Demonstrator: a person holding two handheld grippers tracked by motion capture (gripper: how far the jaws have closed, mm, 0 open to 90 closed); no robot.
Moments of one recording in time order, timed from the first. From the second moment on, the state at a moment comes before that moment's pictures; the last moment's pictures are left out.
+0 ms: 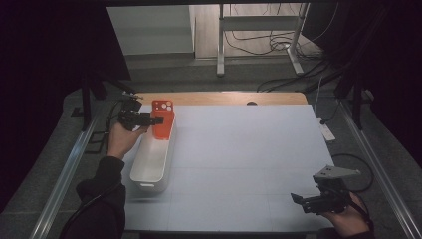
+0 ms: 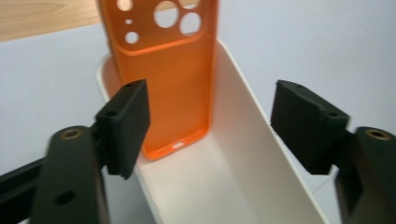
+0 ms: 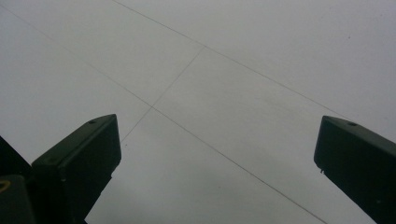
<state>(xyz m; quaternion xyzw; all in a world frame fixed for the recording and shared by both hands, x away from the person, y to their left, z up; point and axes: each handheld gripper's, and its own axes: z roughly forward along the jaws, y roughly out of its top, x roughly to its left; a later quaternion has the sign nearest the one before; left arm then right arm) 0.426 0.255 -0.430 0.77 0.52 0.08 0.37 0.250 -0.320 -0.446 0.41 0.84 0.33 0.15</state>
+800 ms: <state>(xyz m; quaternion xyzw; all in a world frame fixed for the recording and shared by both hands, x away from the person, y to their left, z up) 0.393 0.242 -0.428 0.78 0.47 0.11 0.40 0.250 -0.319 -0.446 0.41 0.84 0.32 0.15</state>
